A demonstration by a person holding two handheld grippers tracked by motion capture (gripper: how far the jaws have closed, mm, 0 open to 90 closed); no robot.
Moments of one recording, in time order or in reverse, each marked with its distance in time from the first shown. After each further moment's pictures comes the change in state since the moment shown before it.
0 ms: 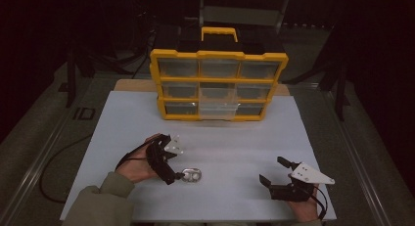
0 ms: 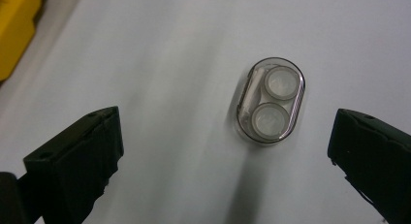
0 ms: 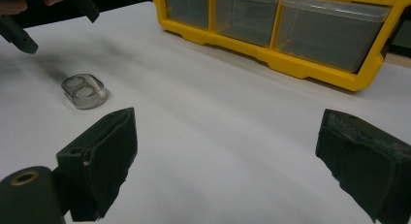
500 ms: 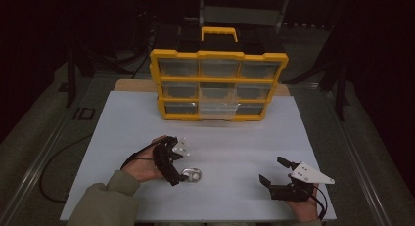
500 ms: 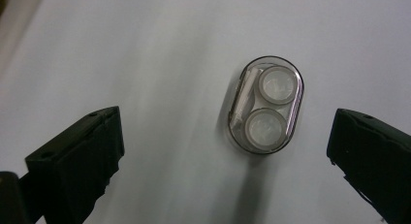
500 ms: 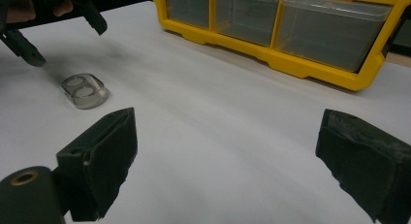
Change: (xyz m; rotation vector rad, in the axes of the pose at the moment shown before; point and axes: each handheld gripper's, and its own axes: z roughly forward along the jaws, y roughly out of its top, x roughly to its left) left arm -0.001 0.008 0.017 0.047 -0.040 0.013; right arm 0.000 0.000 0.000 0.003 0.003 0.000
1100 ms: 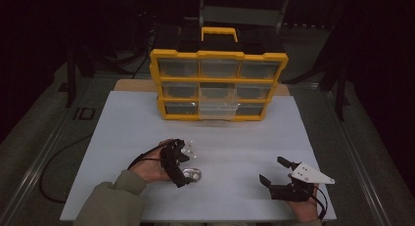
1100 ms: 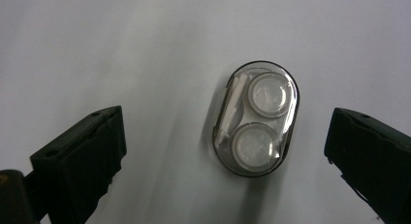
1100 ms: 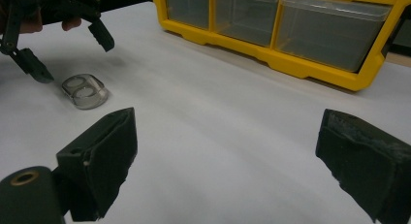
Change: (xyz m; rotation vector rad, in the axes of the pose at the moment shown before) left arm -0.003 0.009 0.020 0.043 -0.048 -0.002; right arm 0.000 0.000 0.000 -0.002 0.002 0.002
